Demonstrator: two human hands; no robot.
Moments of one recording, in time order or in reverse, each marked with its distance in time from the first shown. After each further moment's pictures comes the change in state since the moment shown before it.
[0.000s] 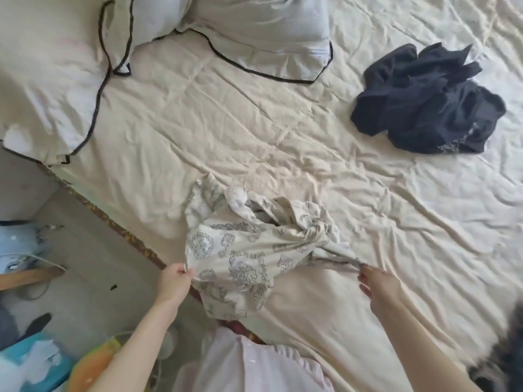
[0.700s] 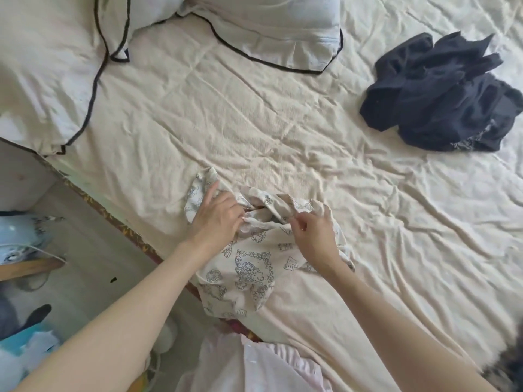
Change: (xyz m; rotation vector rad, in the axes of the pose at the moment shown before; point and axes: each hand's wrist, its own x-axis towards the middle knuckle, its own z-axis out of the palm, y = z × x) left_hand 0.004 0.106 0.028 0.950 0.162 1.277; right_hand -0.072 -0.056 0.112 -0.739 -0.257 -0.939
